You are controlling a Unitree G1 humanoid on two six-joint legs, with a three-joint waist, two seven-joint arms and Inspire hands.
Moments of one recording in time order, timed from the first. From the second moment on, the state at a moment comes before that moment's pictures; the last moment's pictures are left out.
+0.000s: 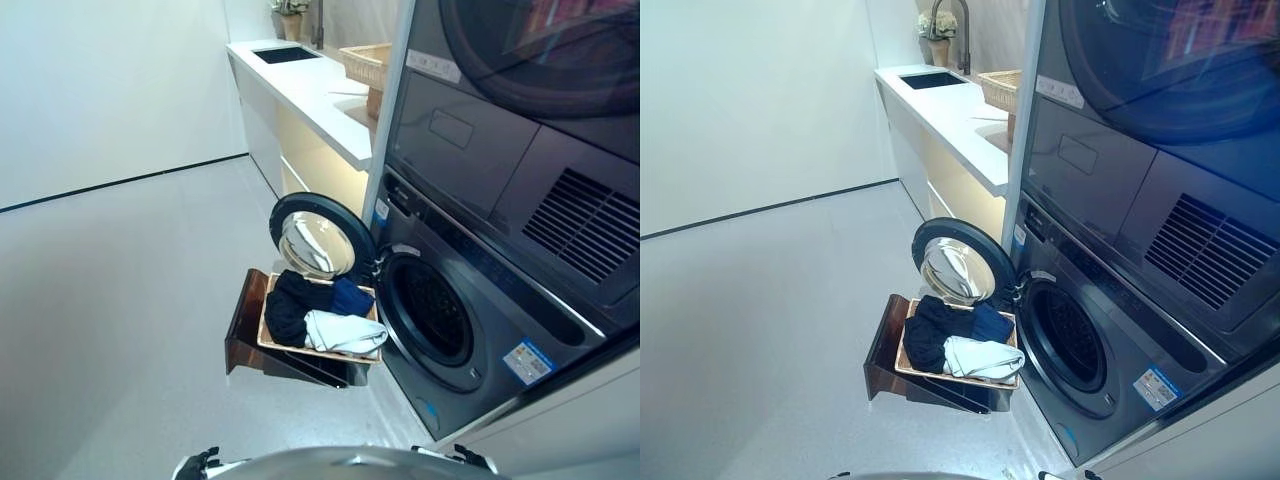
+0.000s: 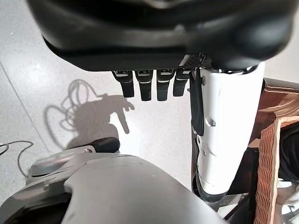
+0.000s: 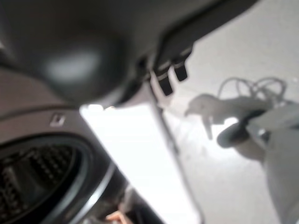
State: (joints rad) left arm 0.10 0.20 -0.18 1.41 -0.13 -0.23 0.04; right arm 0.08 -0.22 0.01 1.37 0.16 -0.17 -0.21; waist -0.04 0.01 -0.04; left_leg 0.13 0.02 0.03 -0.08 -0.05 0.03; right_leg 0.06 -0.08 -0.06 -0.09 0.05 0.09
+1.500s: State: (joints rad) left arm 0.09 0.20 -0.18 1.42 -0.14 -0.23 0.04; right arm 0.08 -0.22 0.00 1.37 0.18 -0.17 -0.19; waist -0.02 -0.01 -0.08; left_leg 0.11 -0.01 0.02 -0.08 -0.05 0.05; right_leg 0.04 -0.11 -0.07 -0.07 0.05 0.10
